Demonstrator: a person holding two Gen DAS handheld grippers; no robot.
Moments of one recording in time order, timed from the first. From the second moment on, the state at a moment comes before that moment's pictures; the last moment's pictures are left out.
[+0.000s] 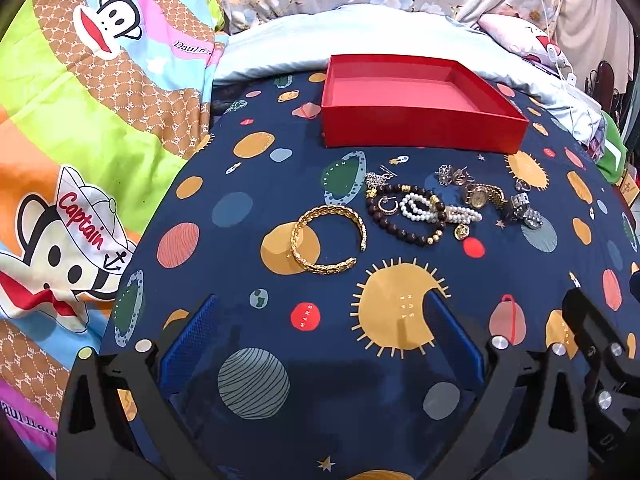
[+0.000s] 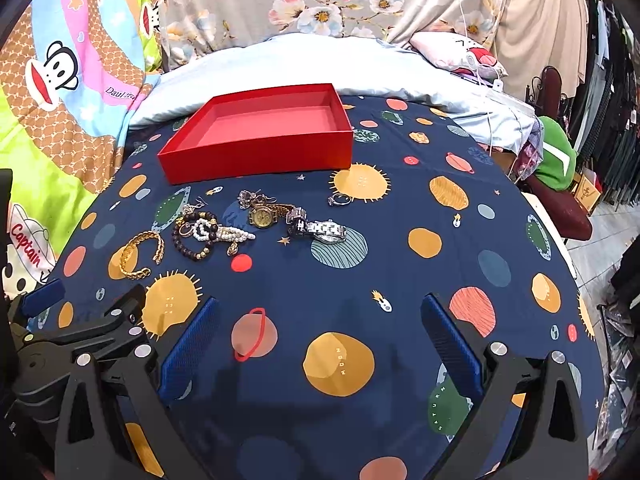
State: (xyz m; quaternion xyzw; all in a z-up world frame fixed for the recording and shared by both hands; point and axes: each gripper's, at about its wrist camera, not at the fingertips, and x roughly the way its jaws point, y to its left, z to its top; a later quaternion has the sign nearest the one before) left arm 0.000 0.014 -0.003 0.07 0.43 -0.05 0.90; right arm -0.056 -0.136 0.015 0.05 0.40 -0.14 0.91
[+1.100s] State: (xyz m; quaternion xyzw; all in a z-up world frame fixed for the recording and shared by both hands) left arm 0.003 0.010 -0.008 0.07 0.44 -0.06 0.90; right arm -0.057 -0.143 0.013 0.06 0.40 -0.14 0.90
